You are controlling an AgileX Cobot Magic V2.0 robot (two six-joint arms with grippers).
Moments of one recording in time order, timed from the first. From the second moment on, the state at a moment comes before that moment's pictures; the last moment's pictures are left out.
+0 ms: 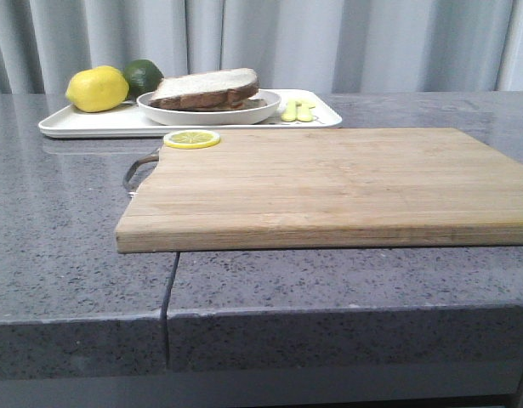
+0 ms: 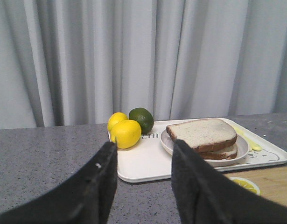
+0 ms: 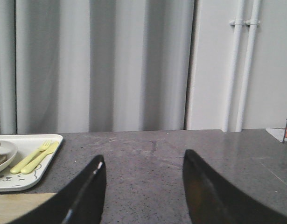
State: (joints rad) left arm -0.23 0.49 -0.32 -0.25 -0.19 0.20; right arm 0.65 0.35 -0.30 1.44 -0.76 -1.47
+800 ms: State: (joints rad) left arm -0.23 0.49 -0.32 -0.25 -0.18 0.20; right arm 0.65 0.35 -0.30 1.46 -0.82 -1.47
